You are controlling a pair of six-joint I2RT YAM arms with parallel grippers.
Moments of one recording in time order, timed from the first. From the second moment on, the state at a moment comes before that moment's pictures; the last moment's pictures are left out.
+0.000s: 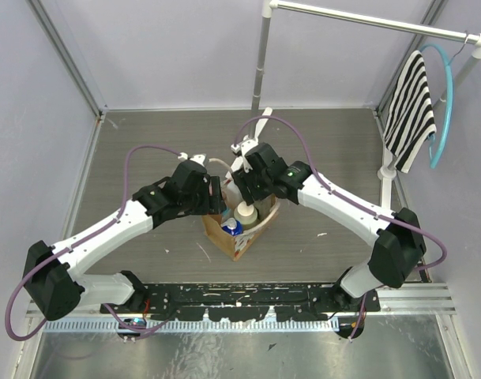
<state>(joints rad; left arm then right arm) -0.77 1.25 0.99 -0.55 -0.09 -0.66 0.78 1.51 1.27 -0.61 0.10 0.12</state>
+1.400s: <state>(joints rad) -0.77 1.14 0.96 -0.59 -0.06 -0.69 0.79 1.49 1.64 -1.01 0.24 0.22</state>
